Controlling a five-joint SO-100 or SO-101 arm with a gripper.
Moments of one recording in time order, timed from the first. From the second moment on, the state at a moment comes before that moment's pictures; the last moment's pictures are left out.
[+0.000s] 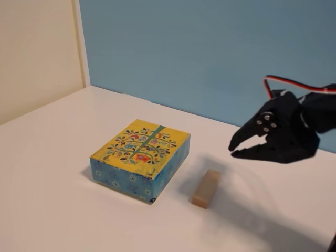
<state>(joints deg) 18.8 152.3 135.8 62.1 -8.0</state>
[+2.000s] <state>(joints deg) 8.2 117.9 114.7 69.2 -14.3</state>
